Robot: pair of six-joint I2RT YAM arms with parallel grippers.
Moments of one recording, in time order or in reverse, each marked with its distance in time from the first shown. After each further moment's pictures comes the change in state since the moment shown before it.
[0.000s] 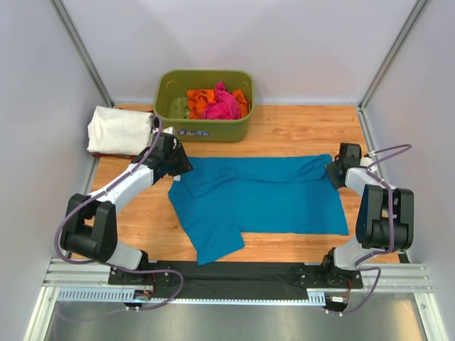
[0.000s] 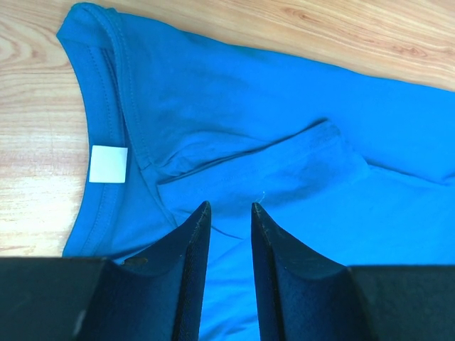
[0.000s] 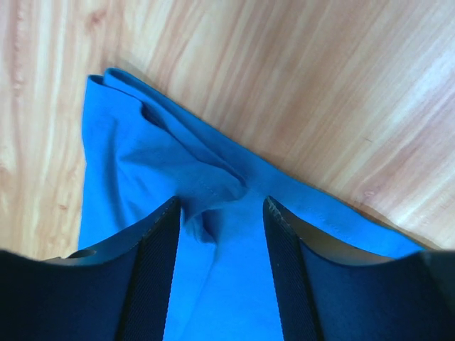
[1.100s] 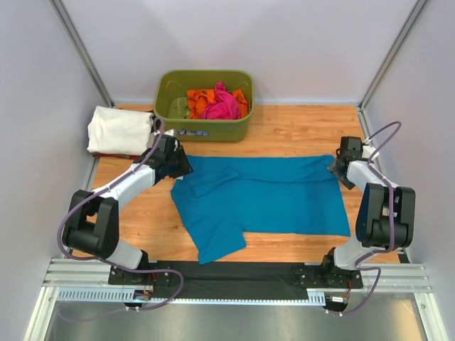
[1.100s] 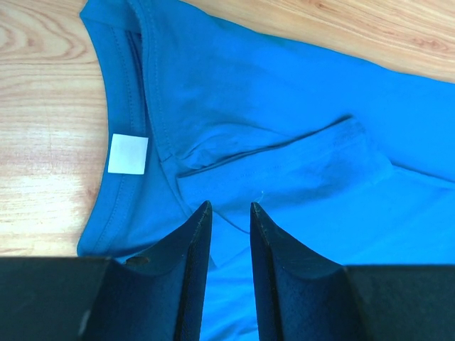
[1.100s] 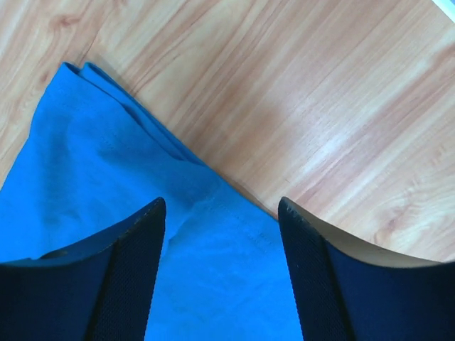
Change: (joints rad) left arm 0.000 0.030 -0.017 0.018 0.000 -0.001; right arm 0.003 0.020 0.105 -0.127 0.146 -0.369
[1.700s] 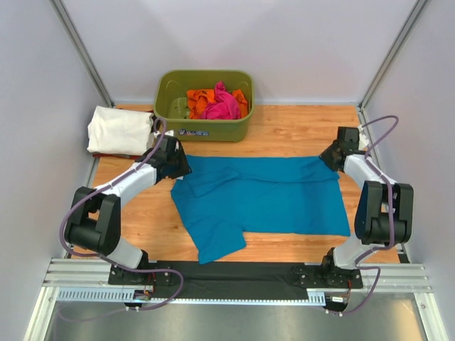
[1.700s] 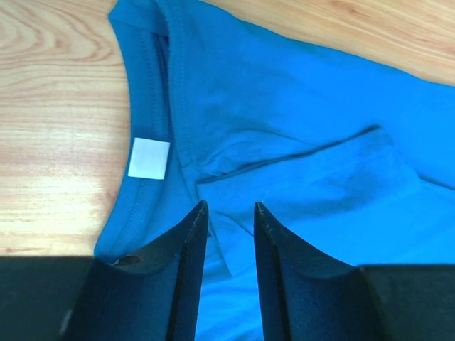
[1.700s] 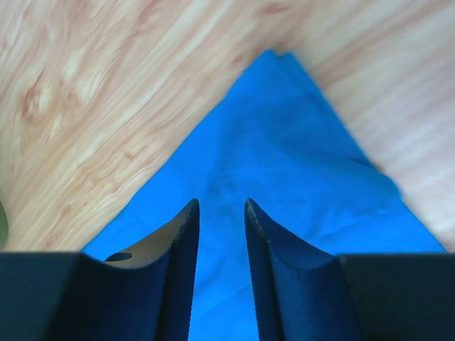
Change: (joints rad) left arm -0.002 0.019 0.003 -0.003 -0.051 0.005; right arm 0.039 0.006 0.078 0.076 -0.258 0.089
